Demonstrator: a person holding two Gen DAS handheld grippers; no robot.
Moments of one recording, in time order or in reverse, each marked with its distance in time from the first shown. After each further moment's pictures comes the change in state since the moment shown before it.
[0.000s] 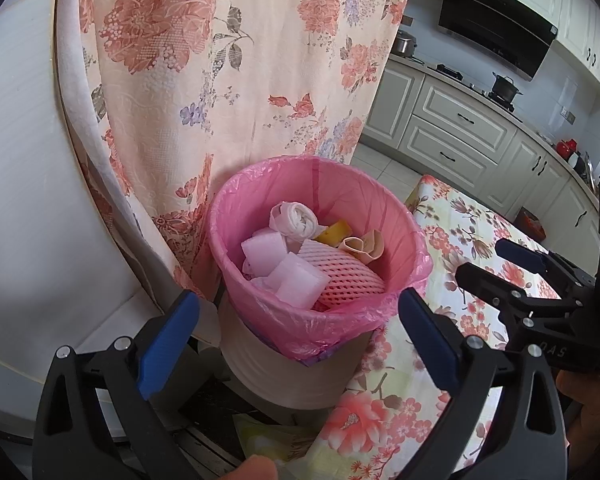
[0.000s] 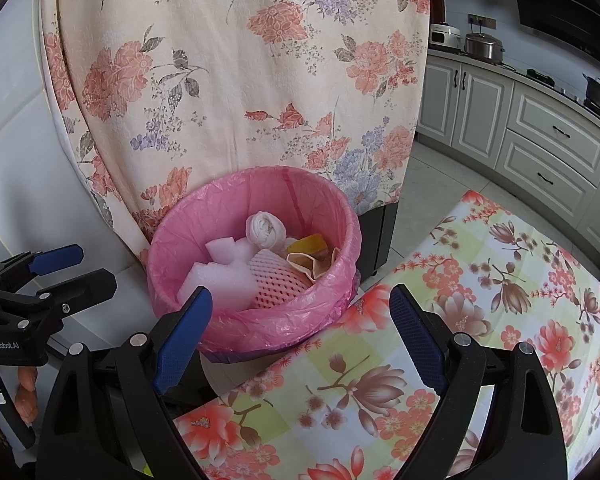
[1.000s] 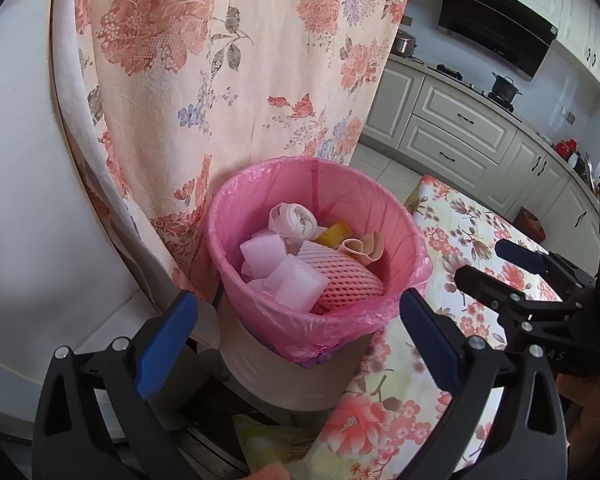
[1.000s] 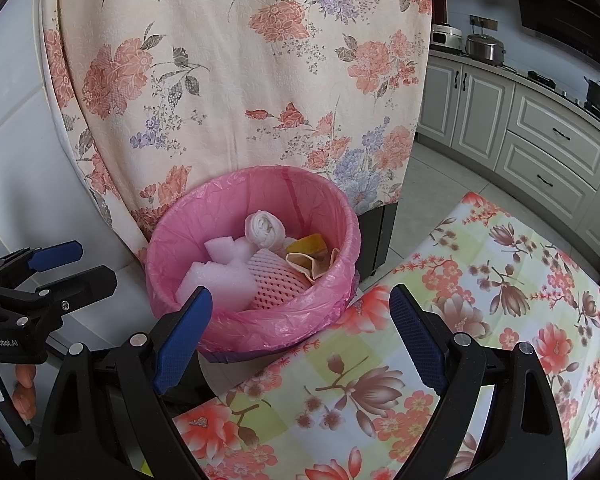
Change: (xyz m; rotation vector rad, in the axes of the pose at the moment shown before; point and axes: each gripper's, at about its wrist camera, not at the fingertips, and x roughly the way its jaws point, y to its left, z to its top) left arm 0.001 -0.001 0.001 -0.003 0.002 -0.002; right arm 0.001 0.000 -0.001 -0.006 0.004 -0.001
